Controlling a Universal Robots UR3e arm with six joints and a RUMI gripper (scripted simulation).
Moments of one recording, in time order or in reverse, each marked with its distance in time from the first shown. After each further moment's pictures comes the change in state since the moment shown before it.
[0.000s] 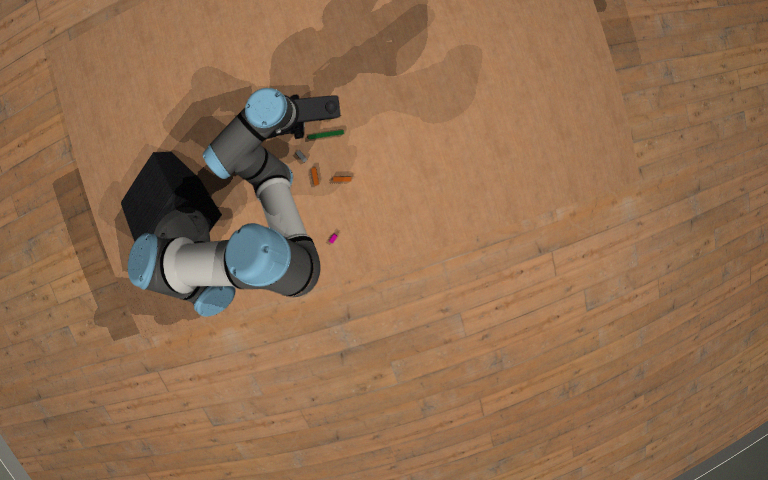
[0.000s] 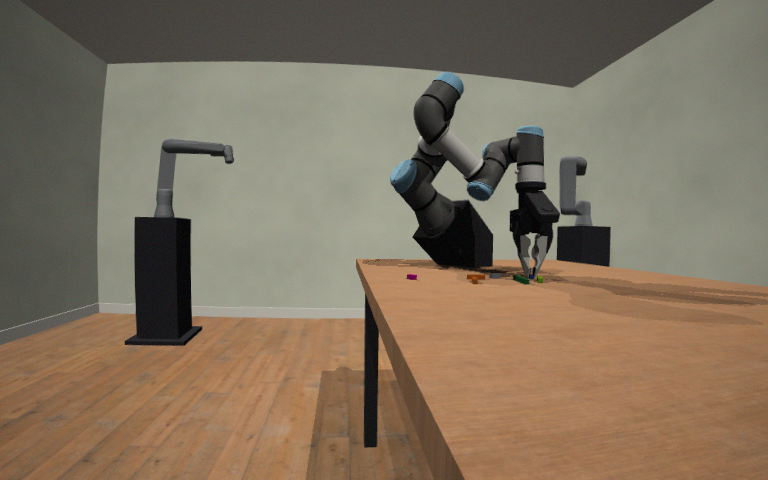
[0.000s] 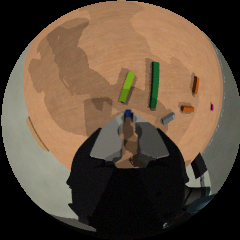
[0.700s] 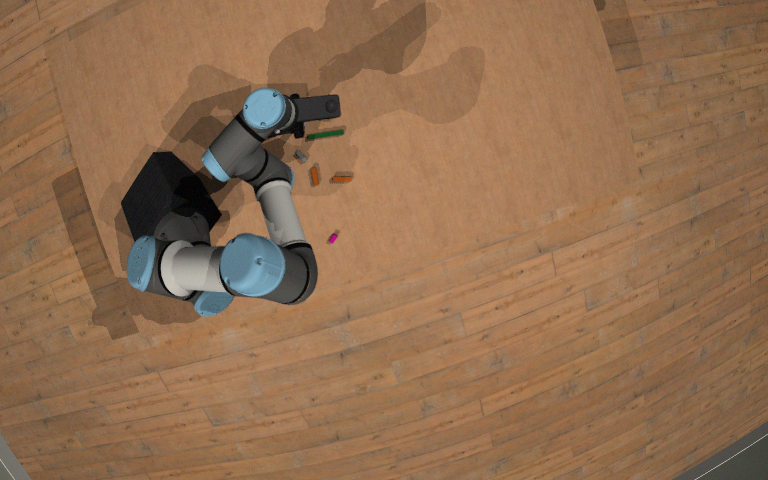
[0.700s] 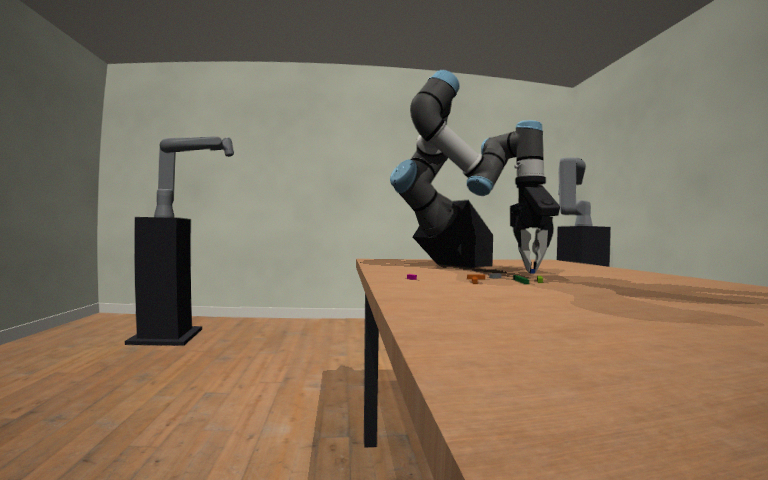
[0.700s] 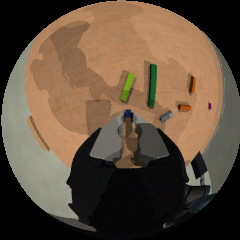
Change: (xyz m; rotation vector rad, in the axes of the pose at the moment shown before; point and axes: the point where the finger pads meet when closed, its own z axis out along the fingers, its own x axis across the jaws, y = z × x) arm -0.001 -0.002 -0.013 0.008 -0.008 0.003
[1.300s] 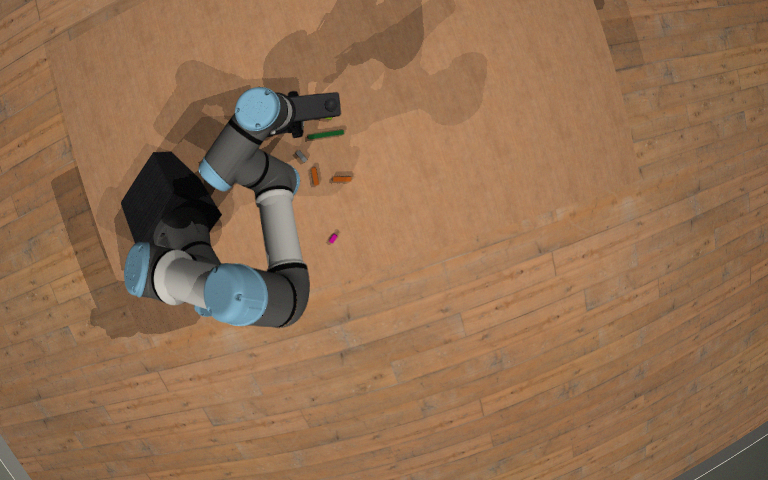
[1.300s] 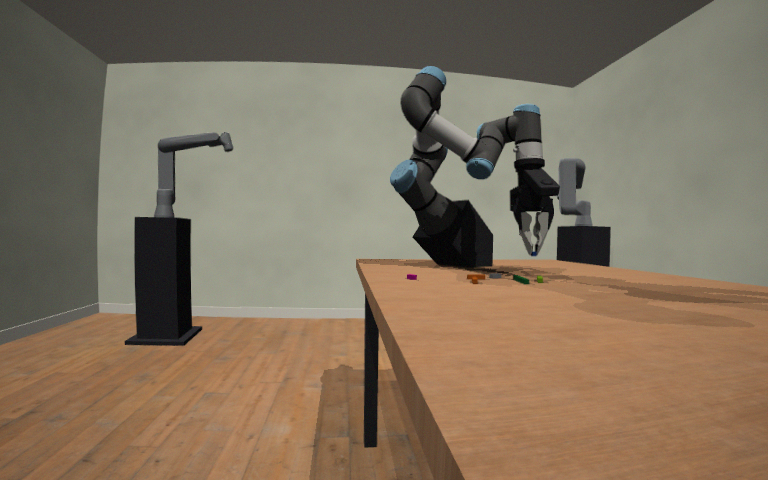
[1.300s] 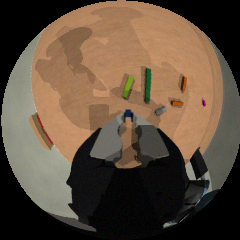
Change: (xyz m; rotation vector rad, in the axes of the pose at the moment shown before) arm -0.001 -0.004 -0.040 0.017 -0.017 0.003
